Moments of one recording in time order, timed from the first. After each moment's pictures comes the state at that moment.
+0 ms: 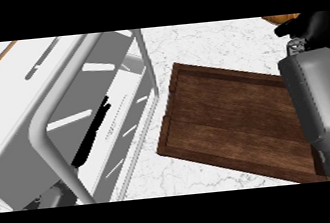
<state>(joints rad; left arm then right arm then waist) -0.18 0.27 -0.29 -1.58 0.32 0.23 0.36 -0.83 -0.23 -0.15 -1.11 1.60 -0.36 1.17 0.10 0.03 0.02</state>
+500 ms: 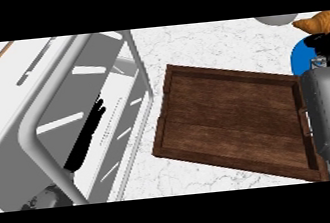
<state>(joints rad) -0.14 0.28 -0.28 -1.59 0.33 0.24 0.33 -0.71 -0.21 -0.37 -1.09 1.81 -0.60 1.13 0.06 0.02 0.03</state>
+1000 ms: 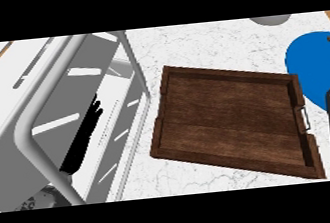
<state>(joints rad) -0.12 0.29 -0.28 -1.58 0.34 0.25 0.30 -0.64 -0.24 -0.61 -1.00 1.84 -0.85 1.06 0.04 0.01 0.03</state>
